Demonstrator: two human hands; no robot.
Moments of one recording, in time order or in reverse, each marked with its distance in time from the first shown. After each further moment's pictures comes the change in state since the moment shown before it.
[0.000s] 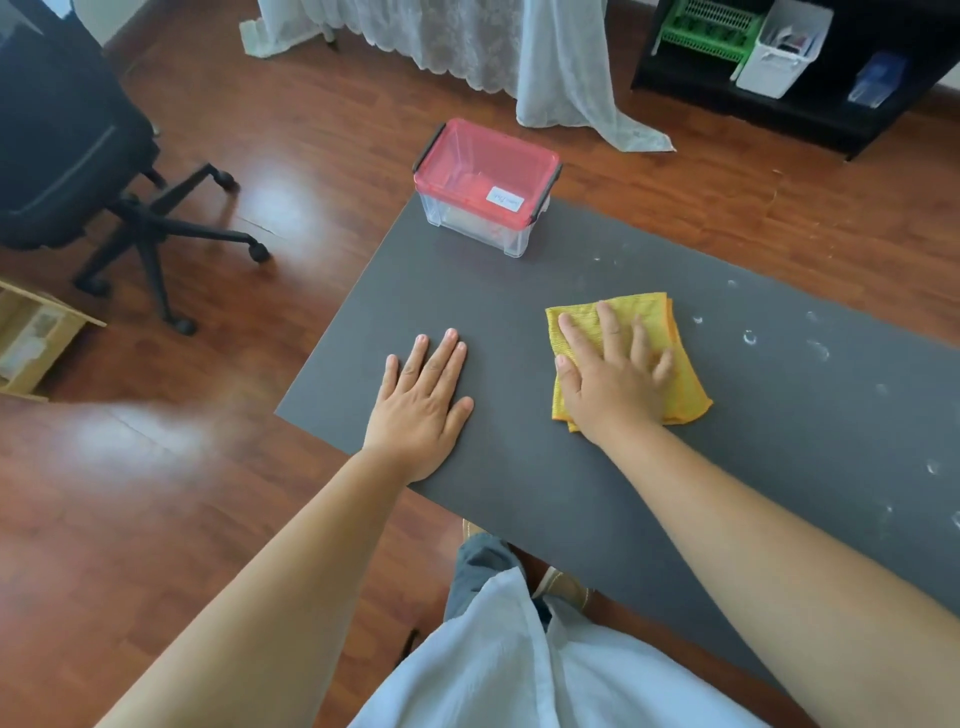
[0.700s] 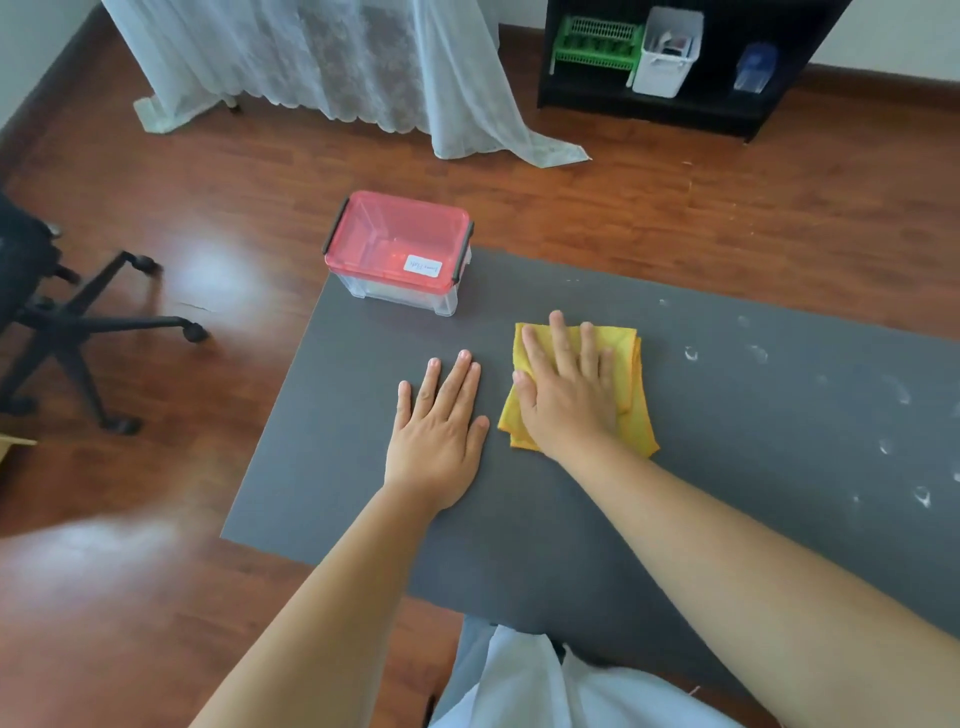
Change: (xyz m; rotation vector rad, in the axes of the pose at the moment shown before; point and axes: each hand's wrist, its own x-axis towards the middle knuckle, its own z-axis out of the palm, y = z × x) left_hand 0.069 0.049 -0.002 -0.006 0.016 0.147; right_hand 0.035 0.001 -0.002 0.108 0.006 0.089
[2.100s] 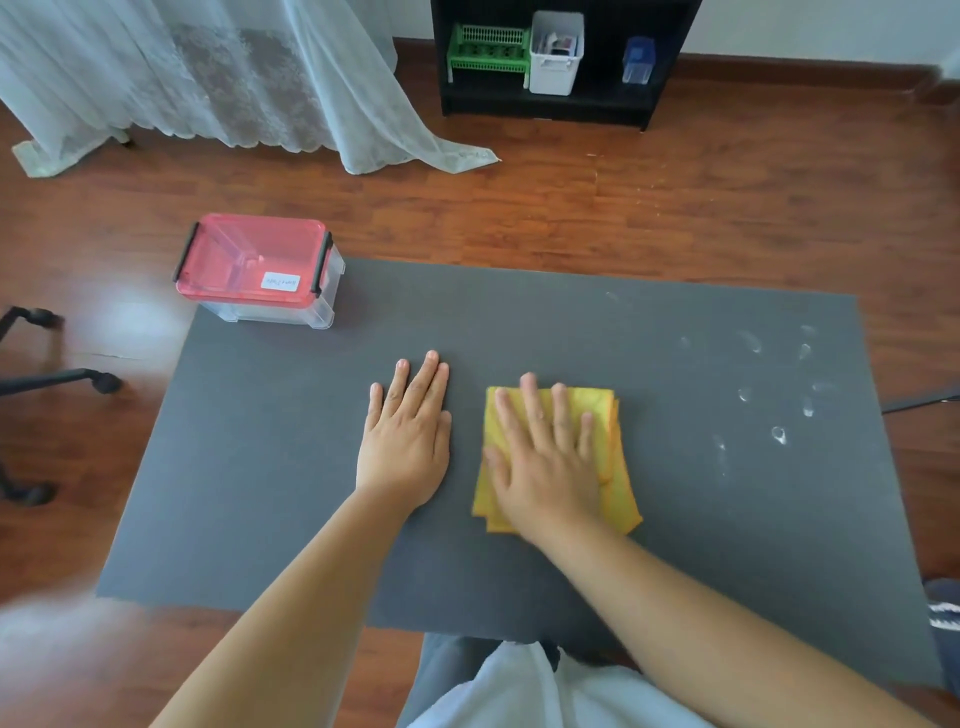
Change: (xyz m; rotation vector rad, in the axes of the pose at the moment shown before) left_hand 0.019 0.085 0.014 -0.070 0.048 0.111; right_hand -0.106 0.077 -0.003 0.036 0.016 0.076
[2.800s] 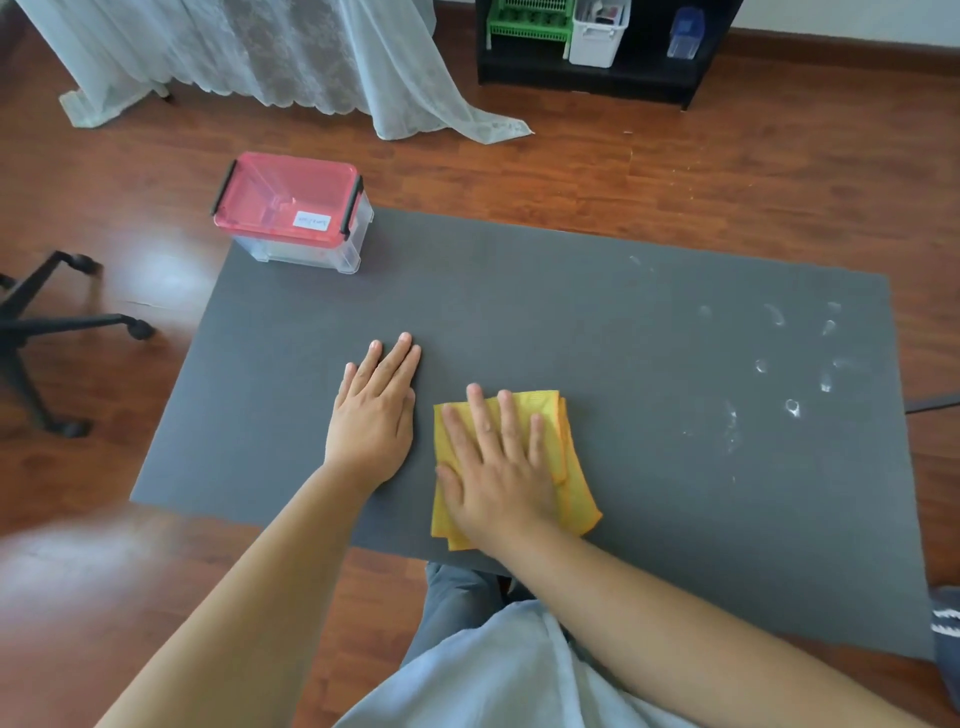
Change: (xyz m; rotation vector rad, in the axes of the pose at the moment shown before) left_hand -0.050 -0.034 -0.009 -0.022 0.049 -0.085; right_hand -0.052 -0.046 0.019 -0.029 -0.062 -0.202
